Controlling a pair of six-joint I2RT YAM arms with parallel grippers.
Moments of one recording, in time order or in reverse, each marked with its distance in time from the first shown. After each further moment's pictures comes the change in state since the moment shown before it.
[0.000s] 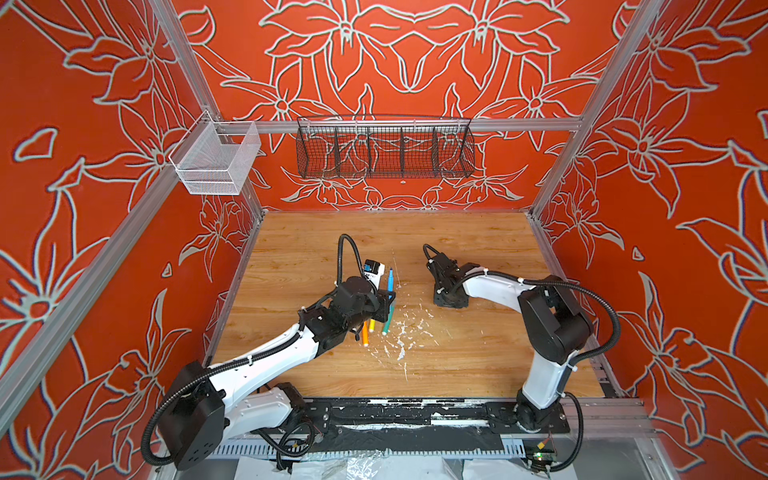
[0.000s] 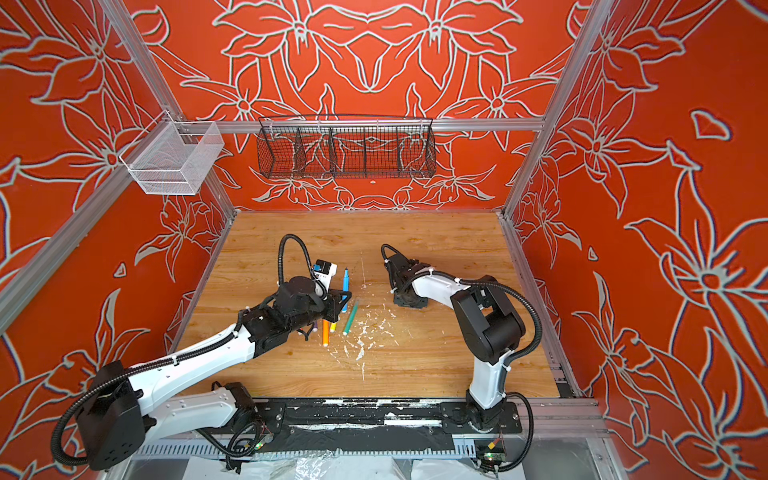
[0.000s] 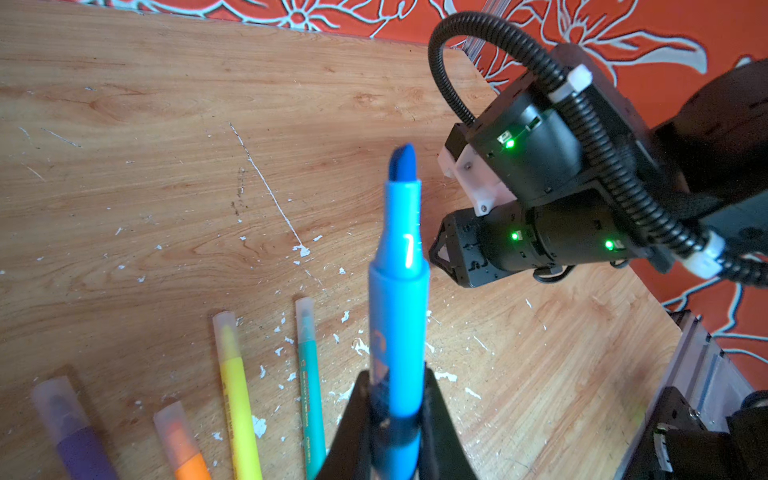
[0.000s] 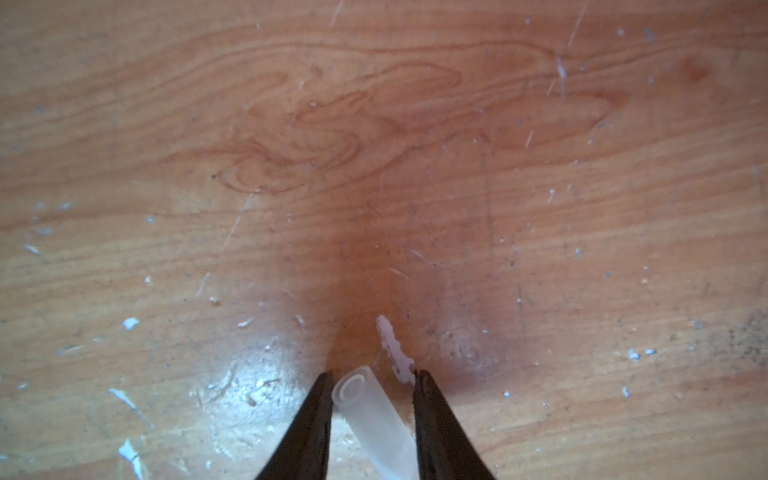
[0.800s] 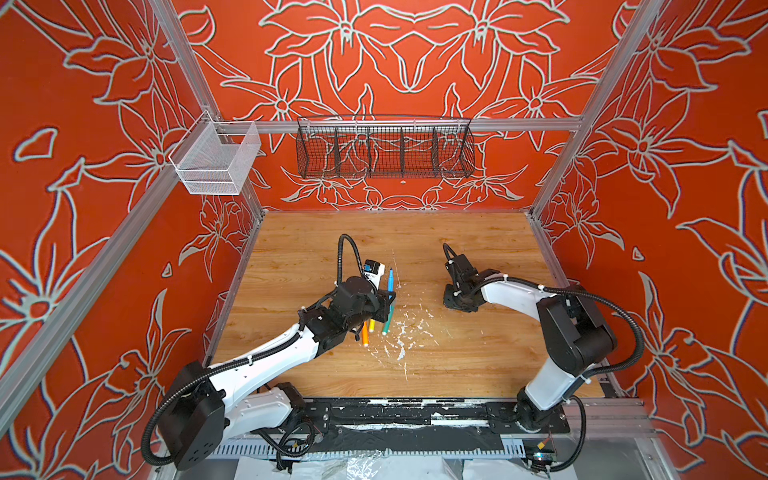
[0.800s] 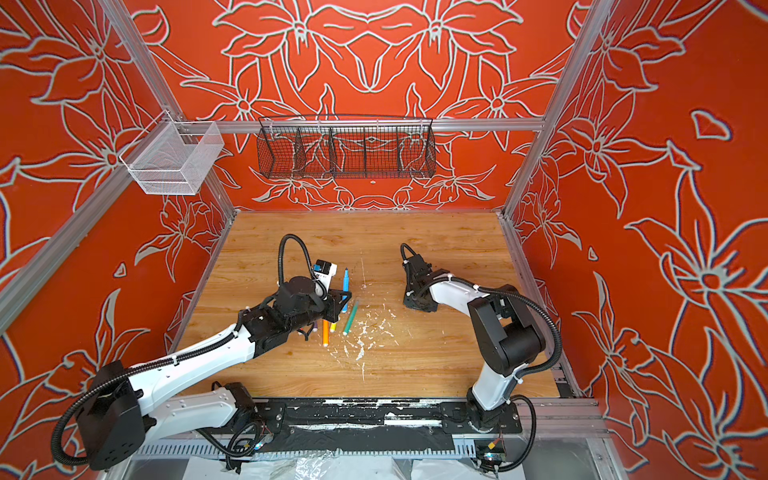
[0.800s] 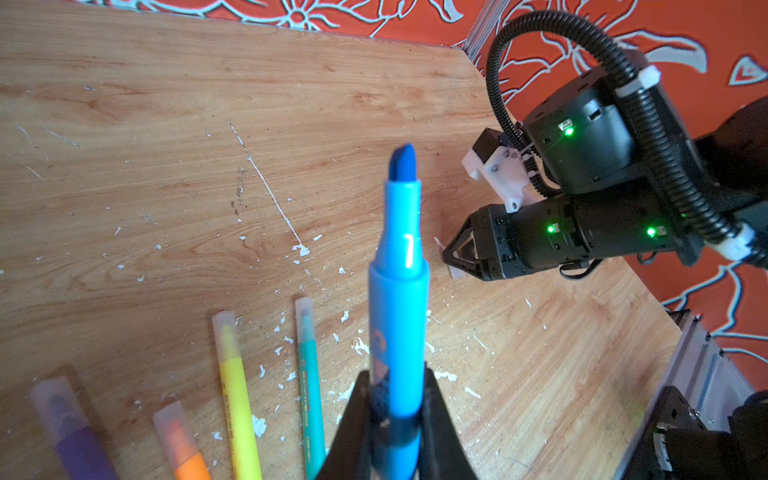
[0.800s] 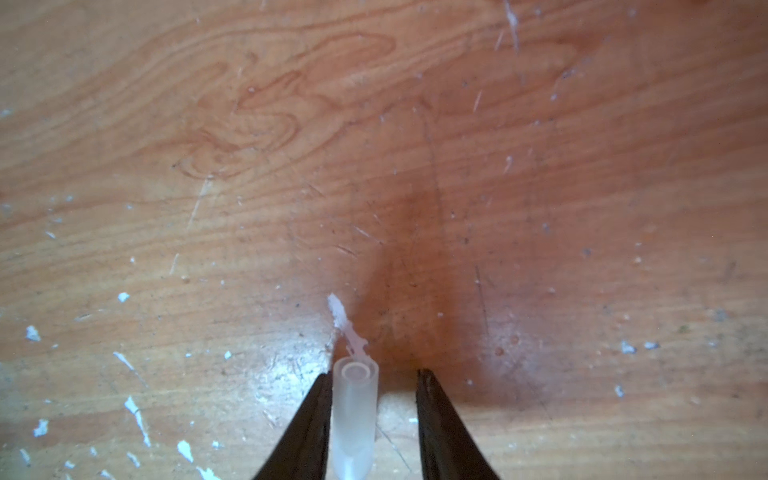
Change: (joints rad) left arm 0.000 -0.001 0.000 0.000 0.001 0.000; right arm -0.100 -0.116 -0.146 0.114 -0.148 -0.018
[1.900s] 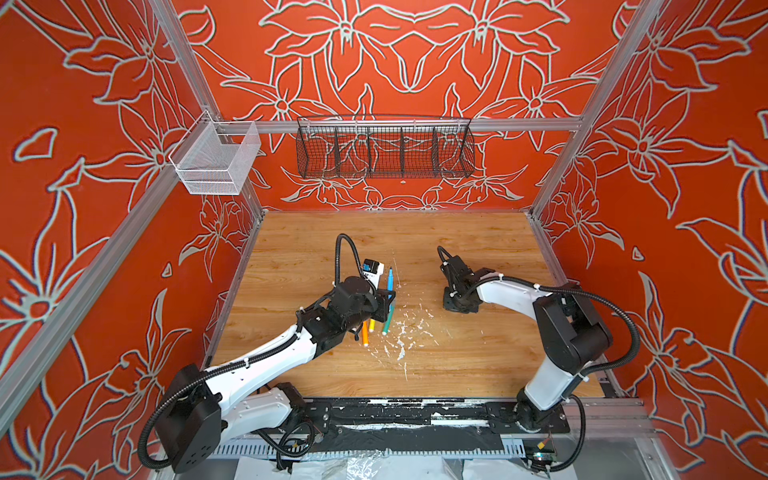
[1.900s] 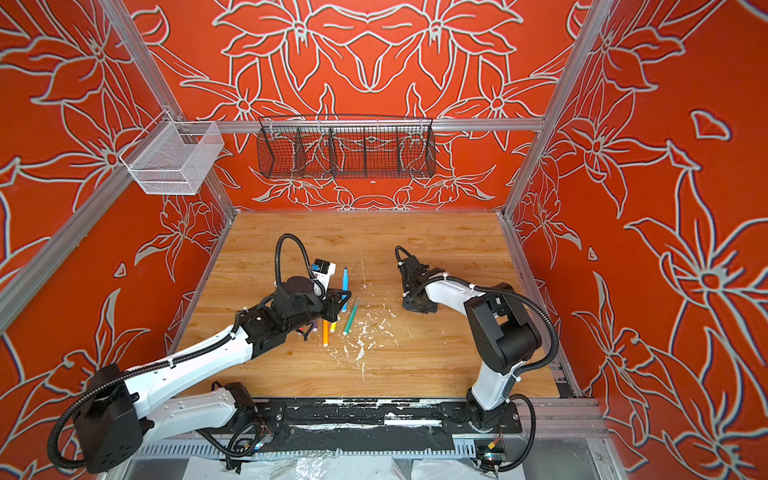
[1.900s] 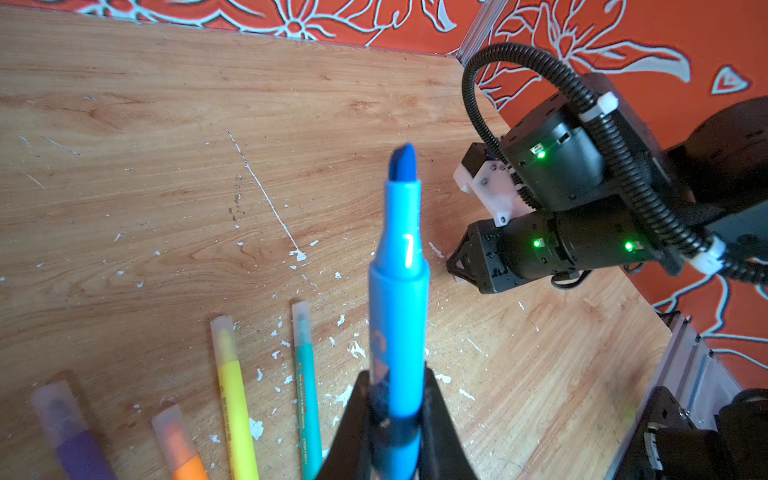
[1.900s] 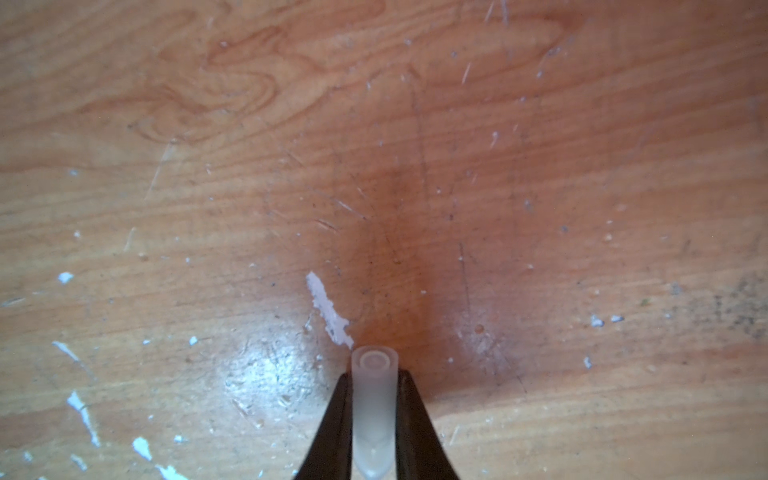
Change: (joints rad) left arm 0.000 -0.019 0.000 0.000 0.011 0.000; right arm 0.043 0.024 0.034 -0.068 0.067 -0.014
